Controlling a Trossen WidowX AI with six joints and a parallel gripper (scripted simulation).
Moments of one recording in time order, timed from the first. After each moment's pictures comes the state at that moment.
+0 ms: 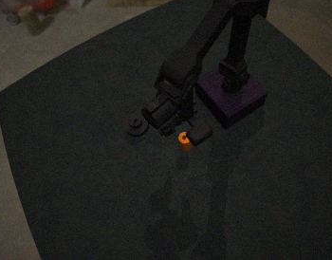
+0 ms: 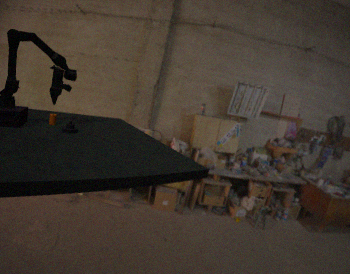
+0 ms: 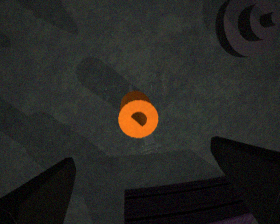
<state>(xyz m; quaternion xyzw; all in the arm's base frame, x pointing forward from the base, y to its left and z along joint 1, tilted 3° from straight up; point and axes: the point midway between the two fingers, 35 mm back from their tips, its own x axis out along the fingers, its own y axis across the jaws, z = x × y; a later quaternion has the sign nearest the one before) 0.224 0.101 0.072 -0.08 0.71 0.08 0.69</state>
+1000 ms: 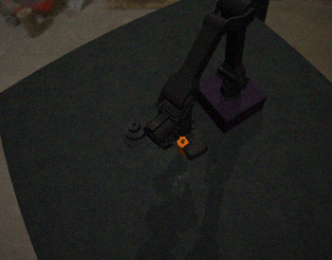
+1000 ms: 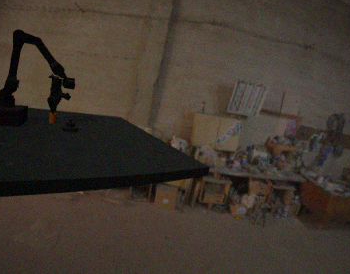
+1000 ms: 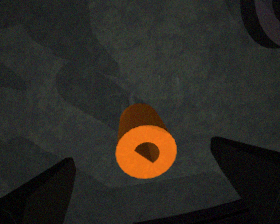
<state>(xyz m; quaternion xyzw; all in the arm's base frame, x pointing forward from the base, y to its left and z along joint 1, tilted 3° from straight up) 0.225 0.101 0.011 -0.06 0.71 0.05 0.70</state>
